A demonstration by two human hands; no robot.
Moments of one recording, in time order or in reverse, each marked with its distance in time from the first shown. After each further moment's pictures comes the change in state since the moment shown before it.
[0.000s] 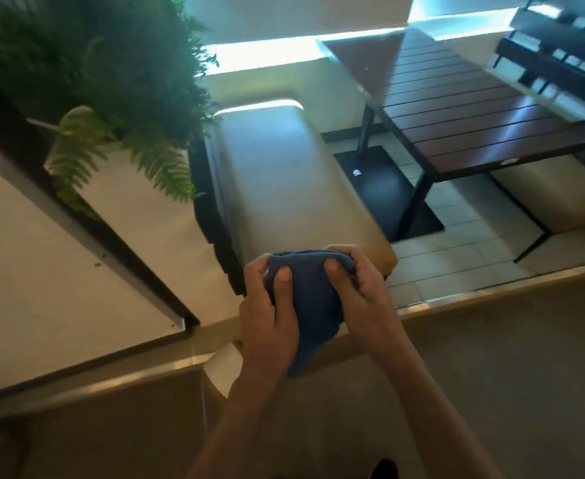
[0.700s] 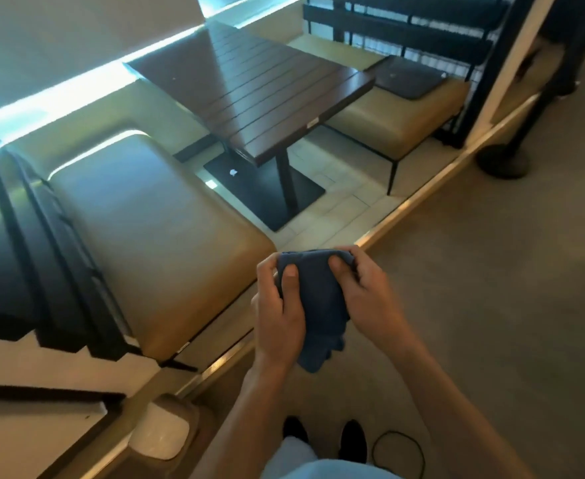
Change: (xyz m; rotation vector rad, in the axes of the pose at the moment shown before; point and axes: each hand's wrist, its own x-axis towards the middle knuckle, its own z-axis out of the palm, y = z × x) left_hand -0.116 0.116 0.277 -0.119 -0.503 0.020; right_hand -0.116 0.037 -0.301 -0.056 0.489 0.231
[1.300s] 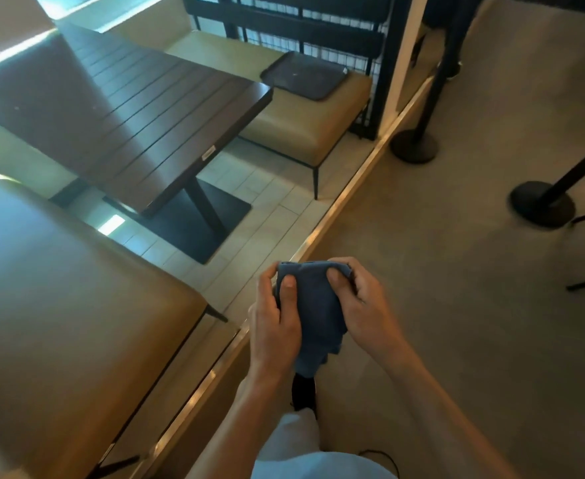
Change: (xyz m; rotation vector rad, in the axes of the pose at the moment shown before) left_hand 0.123 -0.010 0.176 -0.065 -0.298 -0.032; right_hand 0.130 0.048 -0.129 -0.024 0.247 0.049
